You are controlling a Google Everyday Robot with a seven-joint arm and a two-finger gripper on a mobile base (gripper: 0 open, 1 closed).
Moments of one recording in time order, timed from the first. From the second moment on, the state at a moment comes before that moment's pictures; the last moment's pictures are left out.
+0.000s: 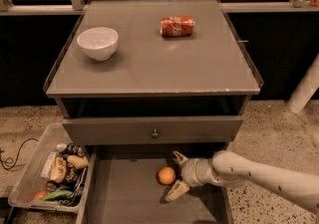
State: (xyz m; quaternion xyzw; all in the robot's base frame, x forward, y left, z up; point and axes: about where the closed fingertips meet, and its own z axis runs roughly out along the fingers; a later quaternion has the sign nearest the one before) arm 0.515 -0.069 0.398 -0.58 0.70 0.21 0.36
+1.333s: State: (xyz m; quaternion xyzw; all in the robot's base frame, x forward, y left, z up) arm 0.524 -0.045 0.383 -0.56 0.69 0.26 0.38
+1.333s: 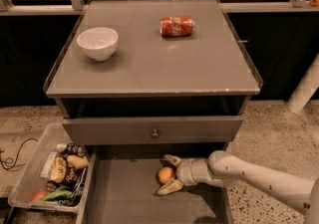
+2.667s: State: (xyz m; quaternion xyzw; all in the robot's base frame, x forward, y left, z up) arm 0.524 -0.045 0.383 -0.56 0.69 0.26 0.38
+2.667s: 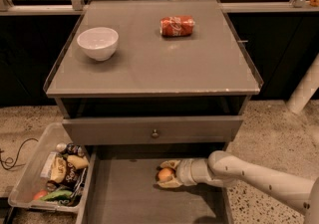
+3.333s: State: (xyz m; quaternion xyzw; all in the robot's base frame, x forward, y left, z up) arm 0.514 -0.038 0.402 -0.55 0.70 0.27 0.37
